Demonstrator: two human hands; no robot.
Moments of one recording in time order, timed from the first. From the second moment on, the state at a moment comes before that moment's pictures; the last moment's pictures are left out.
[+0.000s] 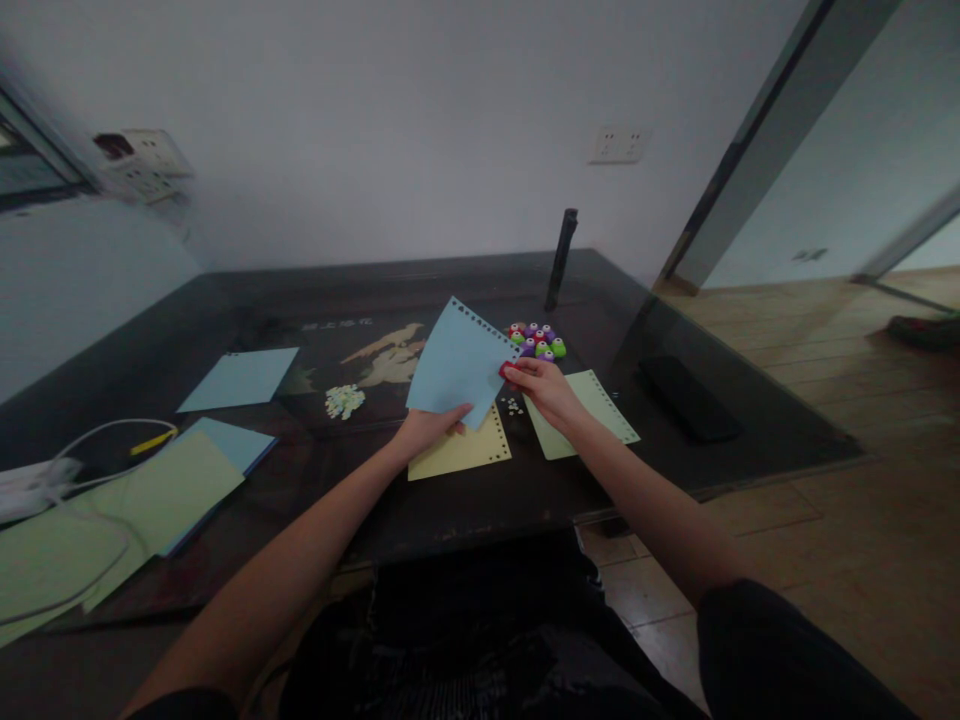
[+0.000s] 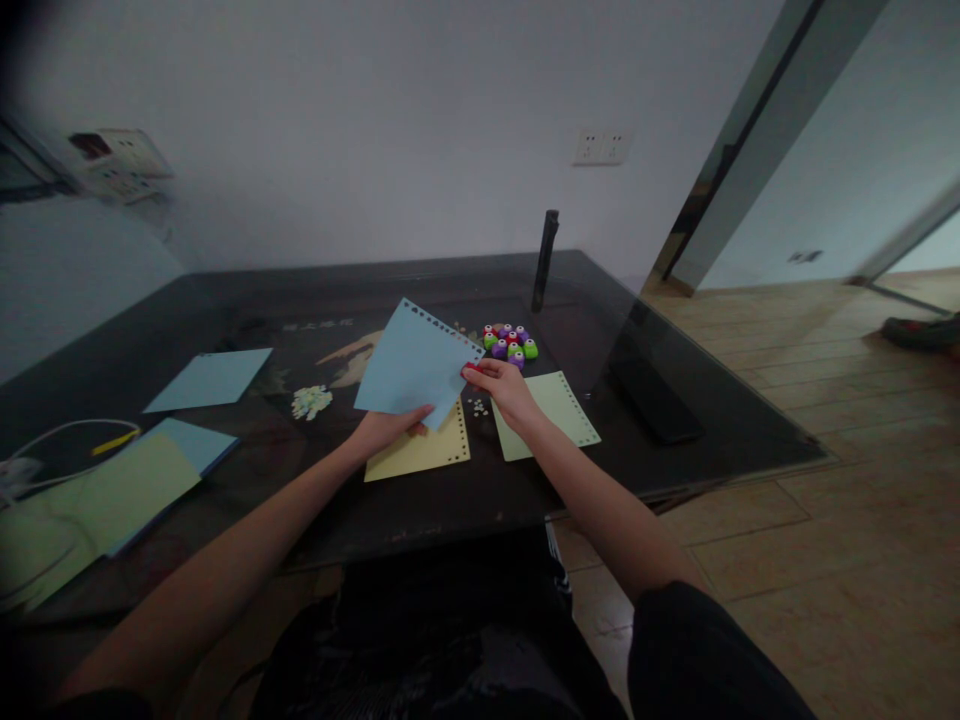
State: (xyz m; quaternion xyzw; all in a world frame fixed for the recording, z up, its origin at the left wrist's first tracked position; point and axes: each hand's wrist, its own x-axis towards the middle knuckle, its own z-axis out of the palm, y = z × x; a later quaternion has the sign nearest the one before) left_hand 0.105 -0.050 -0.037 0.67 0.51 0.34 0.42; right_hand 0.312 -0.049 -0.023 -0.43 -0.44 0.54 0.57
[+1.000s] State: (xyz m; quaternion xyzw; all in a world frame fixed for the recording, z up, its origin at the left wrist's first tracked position) left_hand 0.105 -0.051 -0.038 0.68 0.50 0.34 0.41; right_hand 0.311 -0.047 -0.024 -0.41 -0.44 0.54 0.59
